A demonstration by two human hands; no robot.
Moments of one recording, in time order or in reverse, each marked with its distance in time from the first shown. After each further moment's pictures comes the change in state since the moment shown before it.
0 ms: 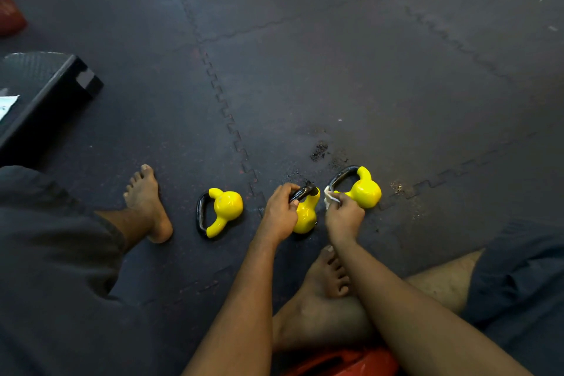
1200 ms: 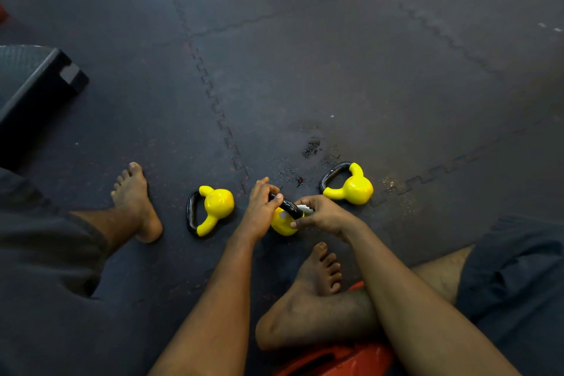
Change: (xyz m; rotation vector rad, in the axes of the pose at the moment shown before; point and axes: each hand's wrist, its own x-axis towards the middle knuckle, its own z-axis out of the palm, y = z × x) left_hand 0.010 -0.032 -0.008 -0.161 -0.040 -0.074; right_hand 0.019 -0.012 -0.021 -0.030 -1.019 -0.159
